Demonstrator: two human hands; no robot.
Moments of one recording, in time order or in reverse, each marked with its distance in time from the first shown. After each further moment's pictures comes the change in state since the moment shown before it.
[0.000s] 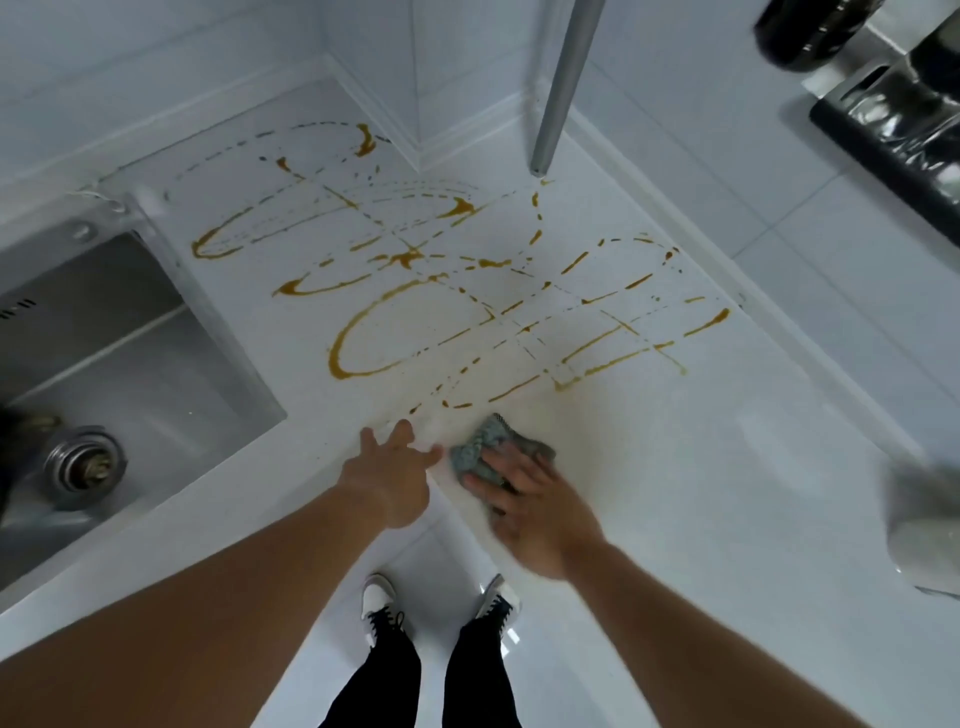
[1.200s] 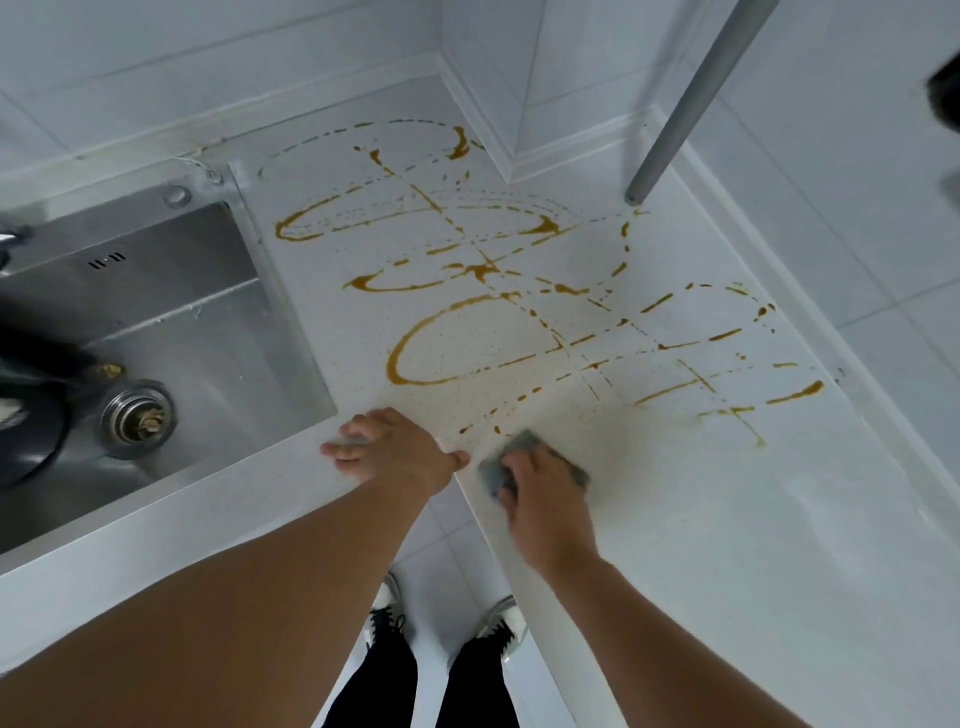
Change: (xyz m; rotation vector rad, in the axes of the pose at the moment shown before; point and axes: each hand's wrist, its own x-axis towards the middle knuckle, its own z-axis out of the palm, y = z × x) left_hand 0.048 -0.020 -0.009 -0.483 0.164 -0.701; right_hand 0.069 -0.035 -0.025 0.133 0.149 0.165
